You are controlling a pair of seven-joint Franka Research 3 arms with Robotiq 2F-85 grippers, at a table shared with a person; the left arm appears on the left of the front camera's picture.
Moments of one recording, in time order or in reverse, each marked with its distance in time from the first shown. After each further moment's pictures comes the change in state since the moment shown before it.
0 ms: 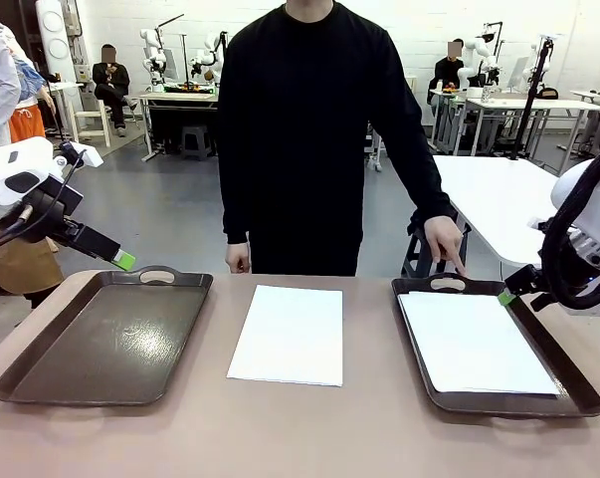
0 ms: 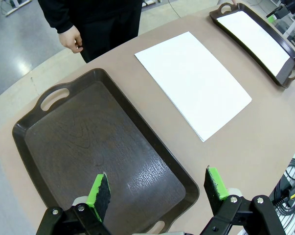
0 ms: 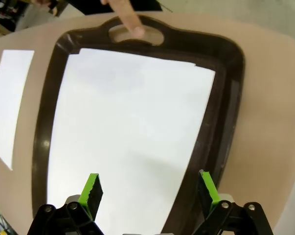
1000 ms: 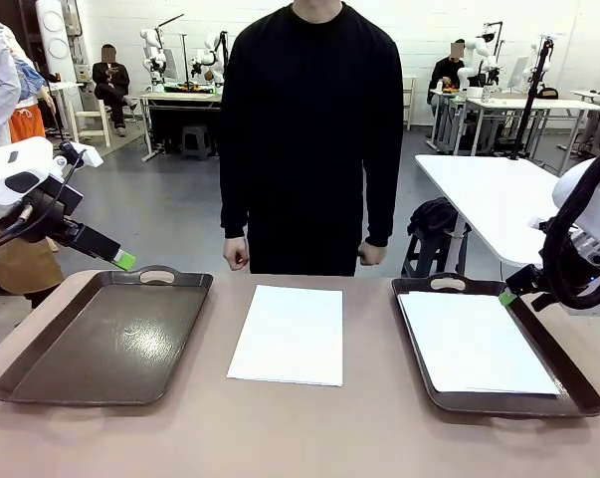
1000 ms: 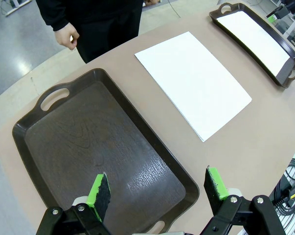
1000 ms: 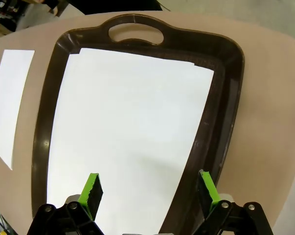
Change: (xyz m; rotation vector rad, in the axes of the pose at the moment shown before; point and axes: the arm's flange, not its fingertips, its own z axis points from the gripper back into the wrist) left arm 0.000 0.000 0.000 0.000 0.000 0.000; right arm 0.000 -0.003 0.002 -0.006 -0.006 -0.004
